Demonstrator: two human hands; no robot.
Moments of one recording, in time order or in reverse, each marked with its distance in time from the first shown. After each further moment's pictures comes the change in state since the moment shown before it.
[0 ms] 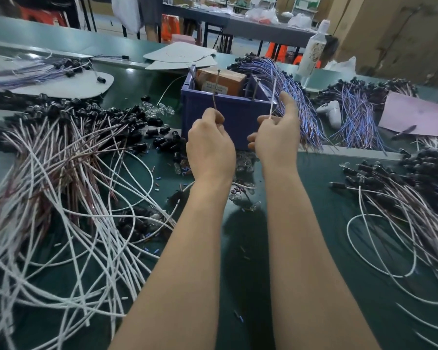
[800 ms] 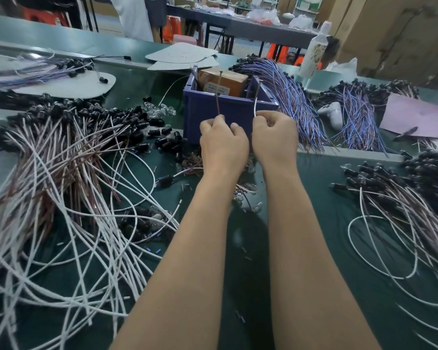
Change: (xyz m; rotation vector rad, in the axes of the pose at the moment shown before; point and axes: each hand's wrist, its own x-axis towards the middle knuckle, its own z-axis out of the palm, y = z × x) left_hand 0.004 0.010 0.006 -0.074 -0.230 -0.146; right_hand -0.005 -0.006 0.003 -0.213 -0.010 -0.076
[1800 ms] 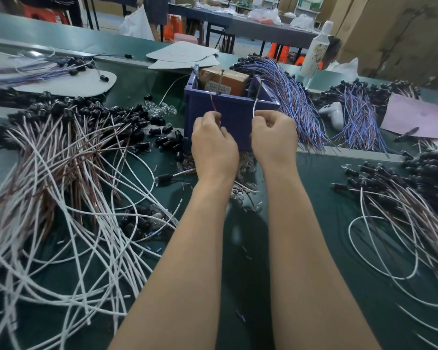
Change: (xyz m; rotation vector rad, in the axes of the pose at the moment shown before) left_hand 0.001 -0.015 0.000 0.002 0.250 0.109; right_hand -0.001 0.000 0.002 -0.006 -0.021 0.016
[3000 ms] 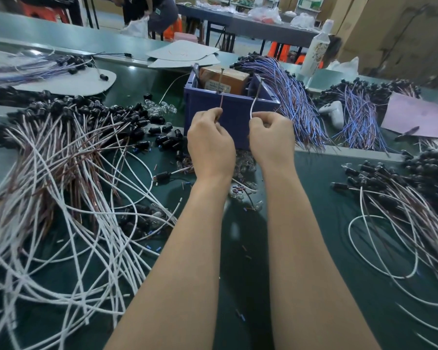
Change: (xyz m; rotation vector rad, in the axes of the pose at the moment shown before) left_hand 0.001 -0.003 0.000 -0.035 0.098 0.070; right_hand 0.001 0.003 0.002 -0.009 -0.038 0.005
